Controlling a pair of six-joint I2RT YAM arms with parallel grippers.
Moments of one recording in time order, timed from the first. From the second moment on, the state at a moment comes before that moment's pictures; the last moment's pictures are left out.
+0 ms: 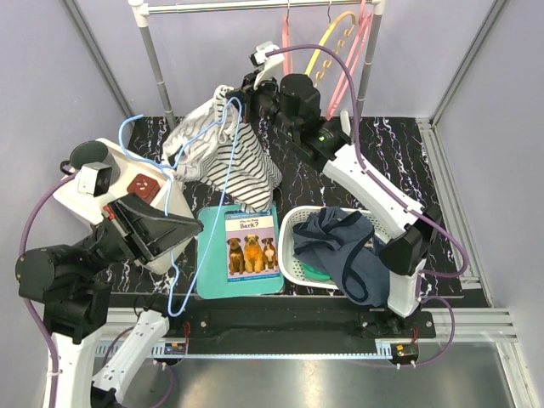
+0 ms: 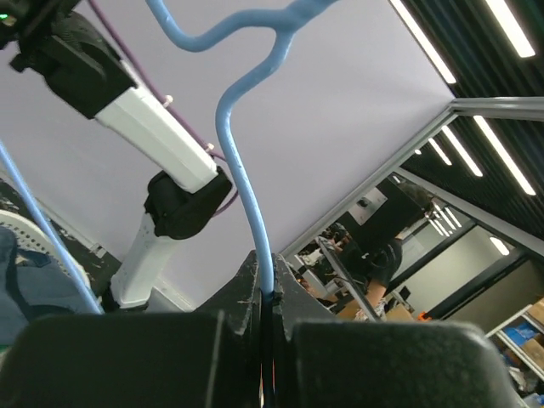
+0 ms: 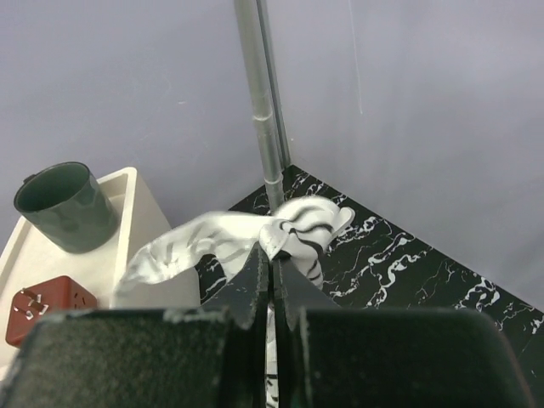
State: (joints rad) left arm -0.27 0.51 1.16 -0.07 0.85 -1.36; right arm 0.78 1.90 2.11 -0.11 -0.04 0.14
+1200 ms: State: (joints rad) left arm -0.27 0.60 1.40 -0.61 0.53 -0.77; right arm 0.78 1.22 1.92 -0.43 -0.01 0.07
